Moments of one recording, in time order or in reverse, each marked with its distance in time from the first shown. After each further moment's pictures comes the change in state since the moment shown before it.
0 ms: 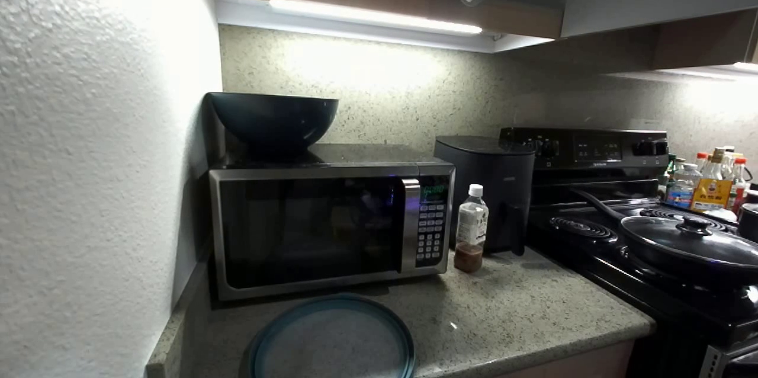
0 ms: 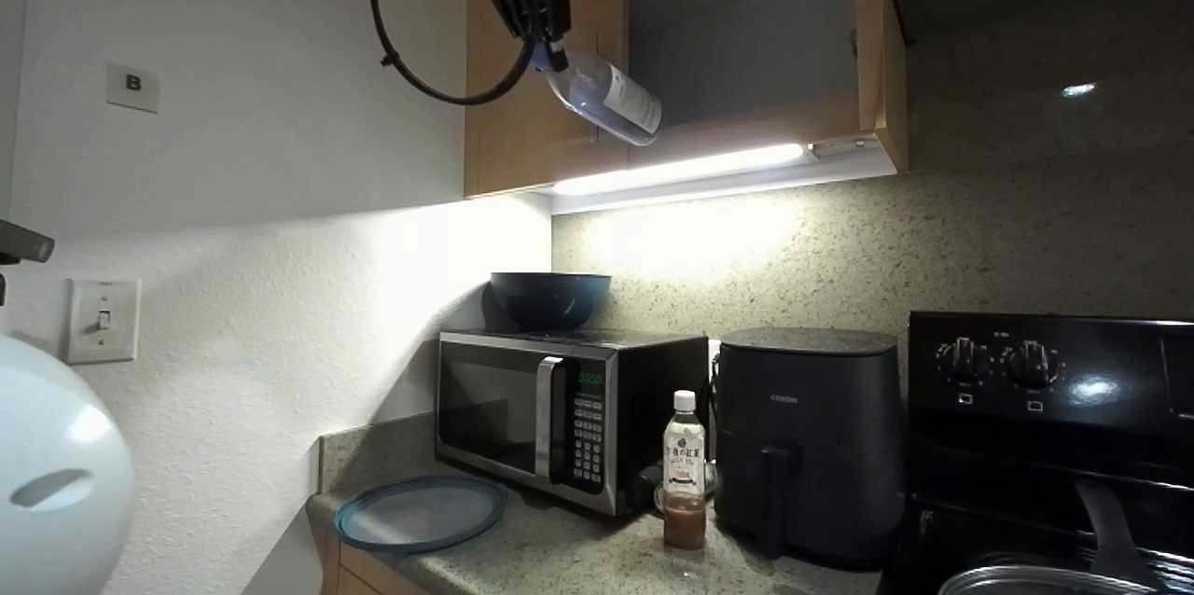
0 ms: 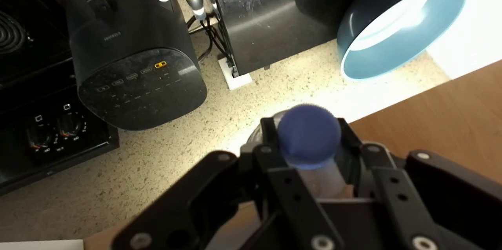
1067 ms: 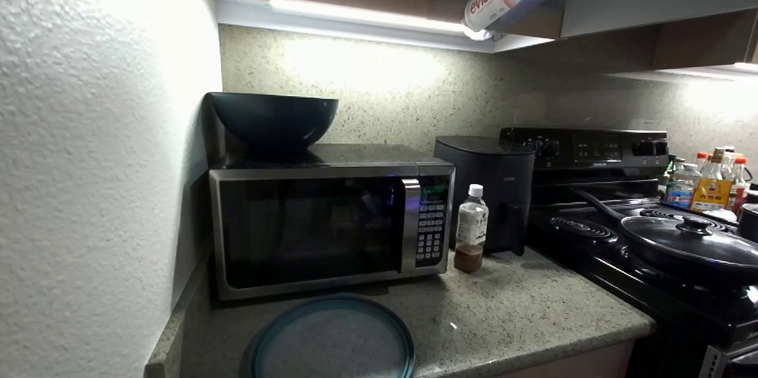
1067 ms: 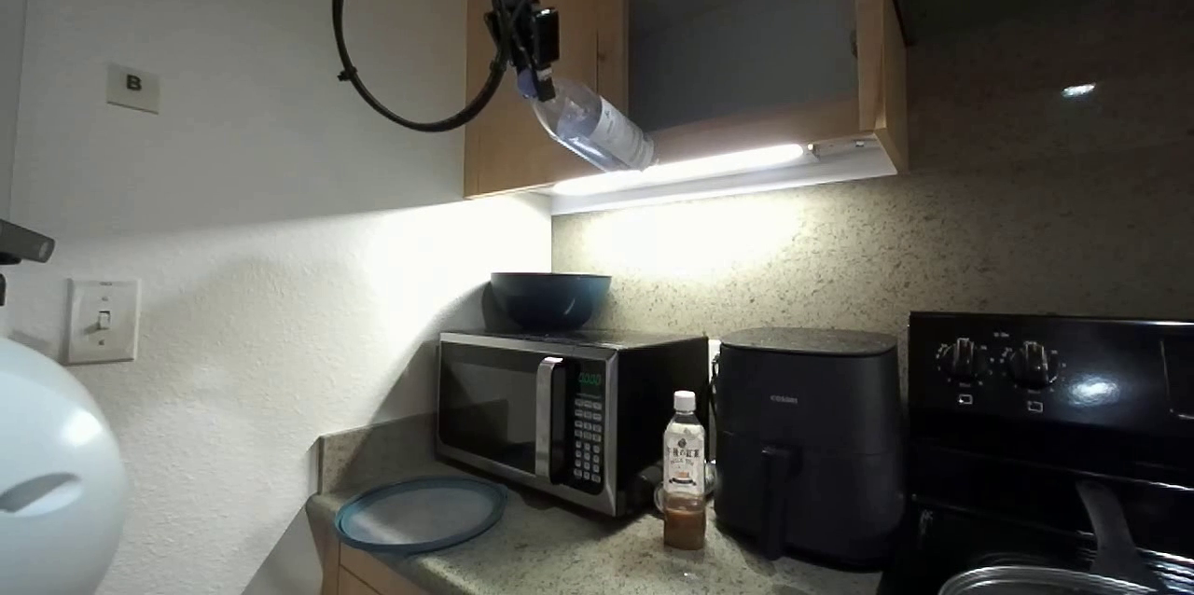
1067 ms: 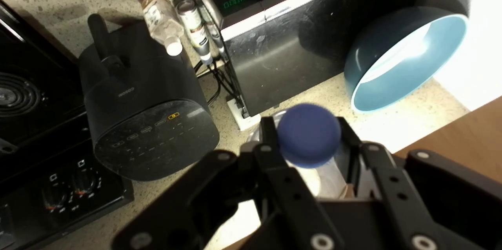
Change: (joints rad) arm -0.020 -0.078 -0.010 -0.133 0.103 -0.029 0.004
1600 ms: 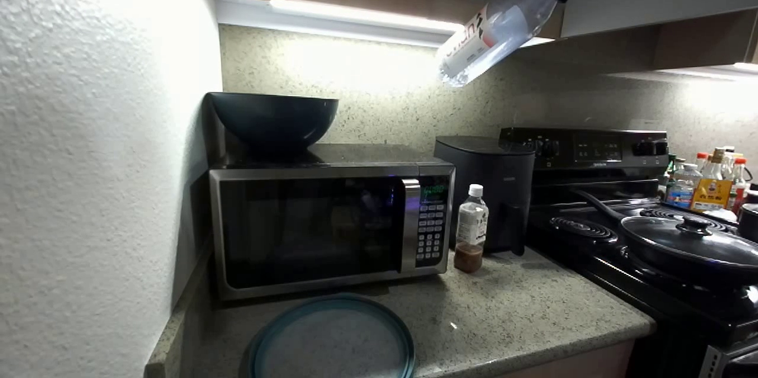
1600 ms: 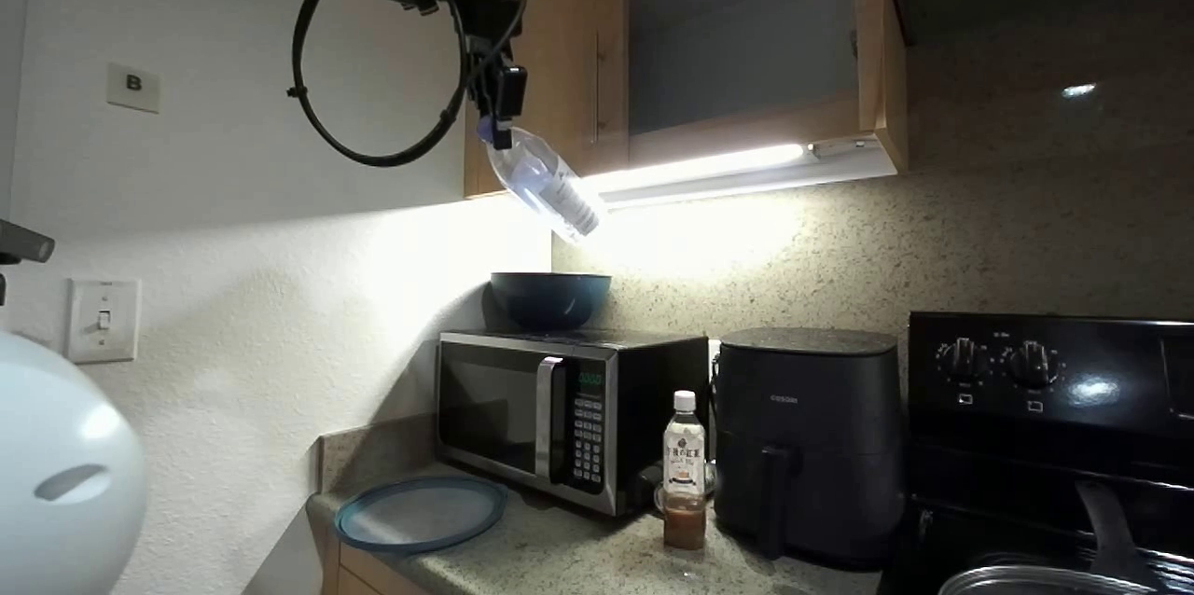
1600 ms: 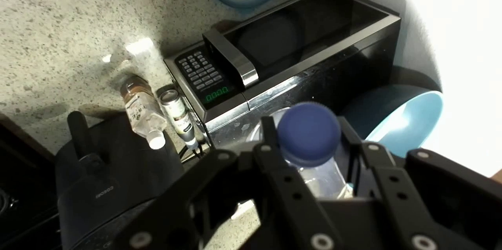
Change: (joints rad) arm 0.049 0.008 -0.019 -0.072 0.157 -0.091 -0.013
